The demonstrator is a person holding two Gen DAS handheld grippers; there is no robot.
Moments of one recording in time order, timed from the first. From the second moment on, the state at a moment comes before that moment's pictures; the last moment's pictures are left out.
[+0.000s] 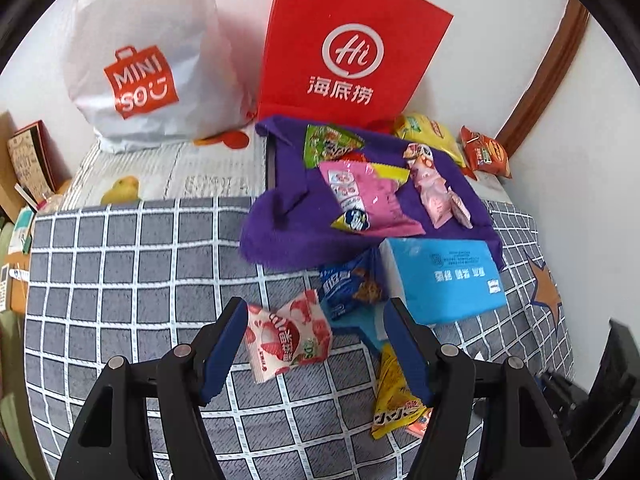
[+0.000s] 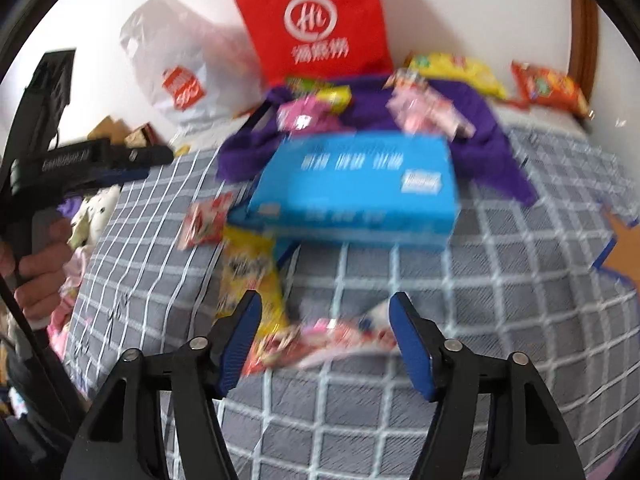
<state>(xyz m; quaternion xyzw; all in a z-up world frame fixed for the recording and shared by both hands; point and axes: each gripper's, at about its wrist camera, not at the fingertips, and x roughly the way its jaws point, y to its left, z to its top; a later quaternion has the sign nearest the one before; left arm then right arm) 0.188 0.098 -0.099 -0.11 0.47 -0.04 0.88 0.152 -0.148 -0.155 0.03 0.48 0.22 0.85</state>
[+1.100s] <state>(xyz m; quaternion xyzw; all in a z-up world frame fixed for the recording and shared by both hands) 0.189 0.119 -0.138 -0.12 0.50 -0.01 0.86 0.181 -0.162 -0.189 0.00 0.49 0.17 0.85</state>
